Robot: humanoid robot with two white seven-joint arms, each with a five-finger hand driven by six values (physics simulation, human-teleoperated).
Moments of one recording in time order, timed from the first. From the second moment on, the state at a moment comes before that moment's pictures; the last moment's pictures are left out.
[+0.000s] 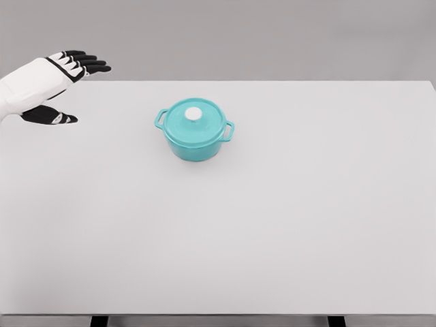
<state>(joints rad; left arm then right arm) -0.48 0.83 -0.28 -1.48 -0.39 -0.61 -0.29 0.02 0.00 -0.16 0.06 -0.02 -0.25 -0.36</state>
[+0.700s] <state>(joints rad) -0.70 0.65 -0.25 -1.37 -0.72 -0.61 -0.61 0.02 0.00 -0.16 0.06 -0.02 -0.25 -0.36</state>
